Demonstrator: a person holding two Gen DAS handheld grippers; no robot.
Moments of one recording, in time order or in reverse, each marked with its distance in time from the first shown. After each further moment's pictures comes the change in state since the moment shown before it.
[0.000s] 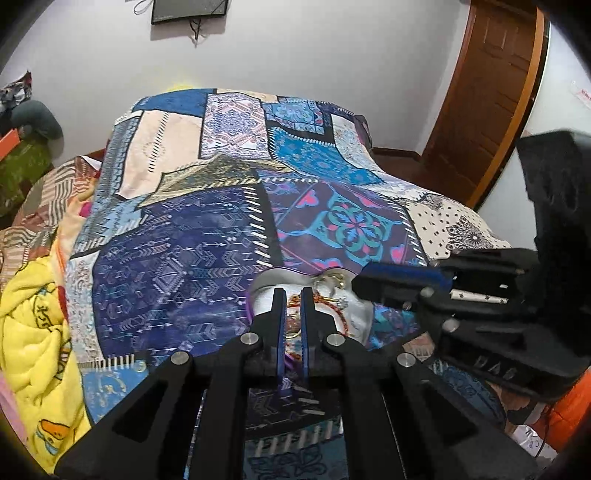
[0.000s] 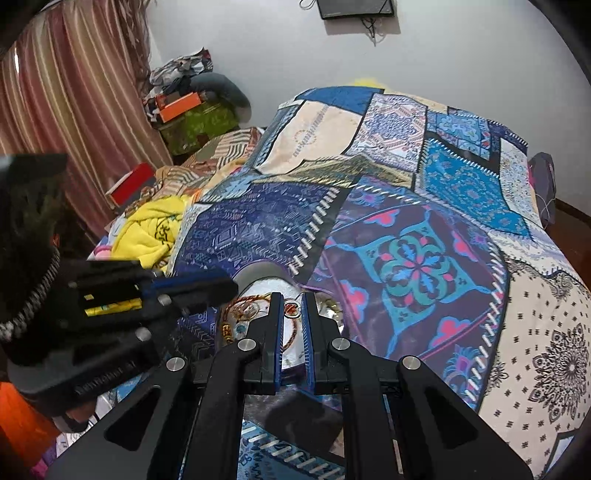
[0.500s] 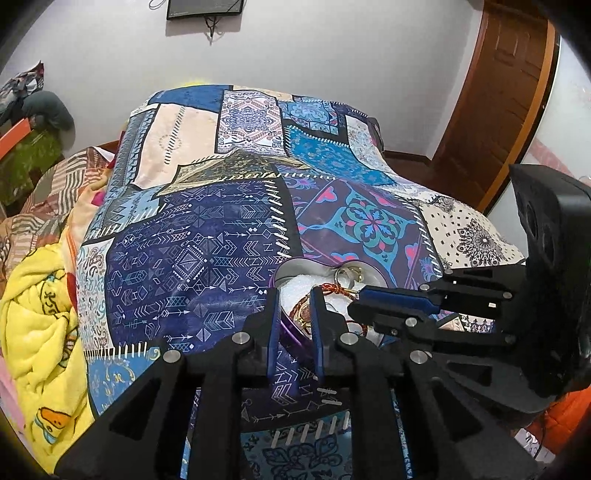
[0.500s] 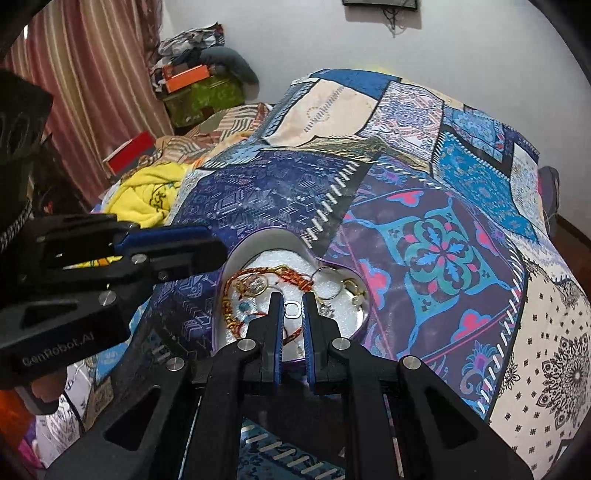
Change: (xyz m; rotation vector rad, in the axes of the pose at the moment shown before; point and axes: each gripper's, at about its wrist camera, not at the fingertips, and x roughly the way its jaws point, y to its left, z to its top) left arm -0.004 0.013 -0.008 -0.039 -0.002 0.028; right arm 0.018 0.016 -0.012 -0.099 0.060 -0.037
